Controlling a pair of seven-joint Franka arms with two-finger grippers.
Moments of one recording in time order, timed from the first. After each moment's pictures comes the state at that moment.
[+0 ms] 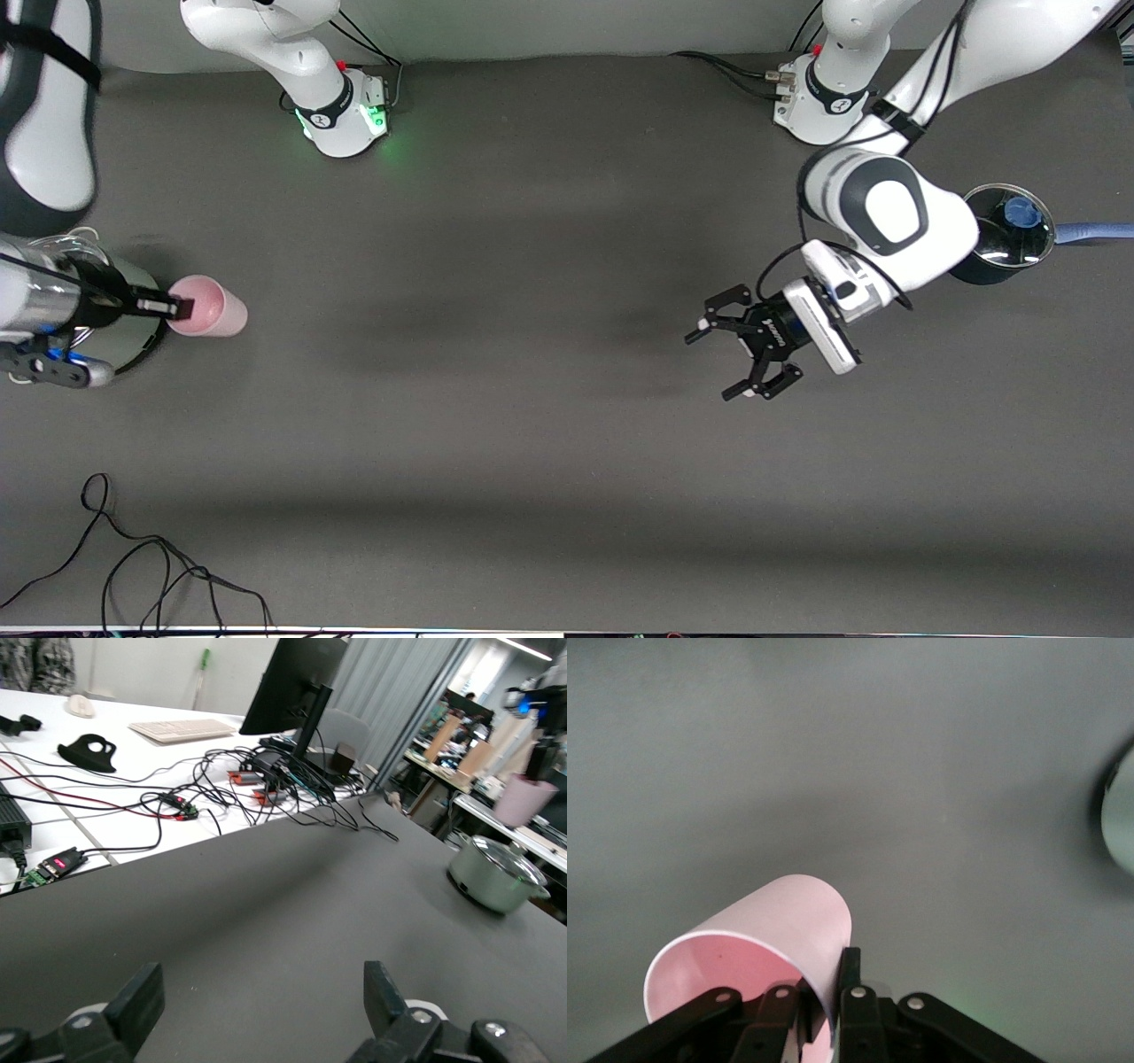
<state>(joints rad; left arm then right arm) 0.72 0.49 -1.18 -2.03 -1.43 2.75 1.71 0.32 0.29 -0.42 -1.49 0.15 1.49 0.13</state>
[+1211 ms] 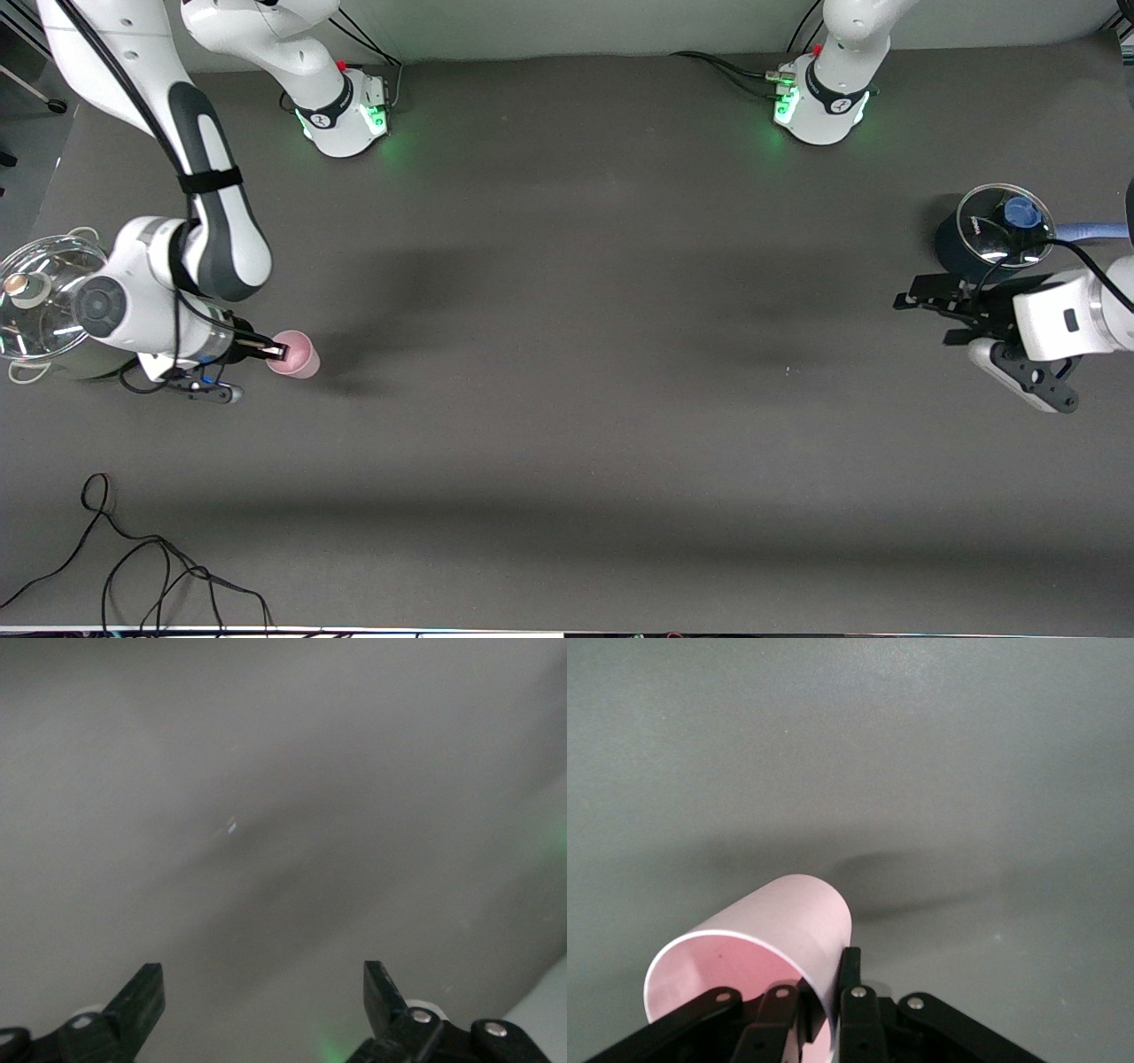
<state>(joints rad) 0.70 0.44 -0.89 -1.43 0.04 1.49 0.28 0.39 0.37 -0.43 -2.05 0.19 2.24 0.08</state>
